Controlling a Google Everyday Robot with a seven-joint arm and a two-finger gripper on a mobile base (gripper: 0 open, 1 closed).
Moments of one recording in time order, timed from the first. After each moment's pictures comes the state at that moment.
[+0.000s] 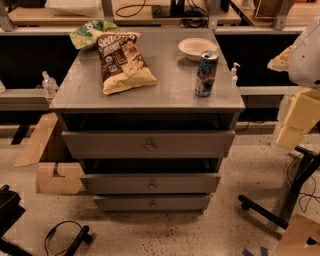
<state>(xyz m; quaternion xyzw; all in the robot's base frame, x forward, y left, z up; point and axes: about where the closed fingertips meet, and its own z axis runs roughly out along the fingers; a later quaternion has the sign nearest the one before) 0.438 -0.216 0.977 -0.60 0.78 -0.04 0.16</state>
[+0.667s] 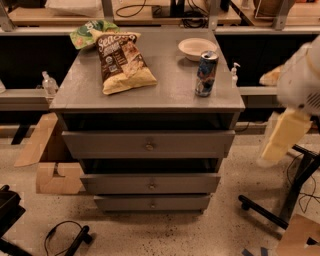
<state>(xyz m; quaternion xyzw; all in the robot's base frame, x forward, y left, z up) 0.446 -0.213 0.940 -0.60 0.78 -0.03 0.19</state>
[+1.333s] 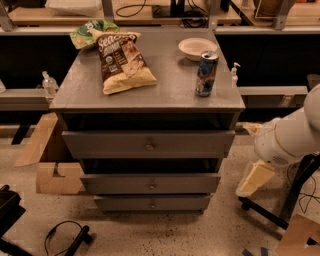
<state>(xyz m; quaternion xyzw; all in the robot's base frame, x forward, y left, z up) 0.473 -0.225 0.783 -0.59 0.77 0.01 0.23</state>
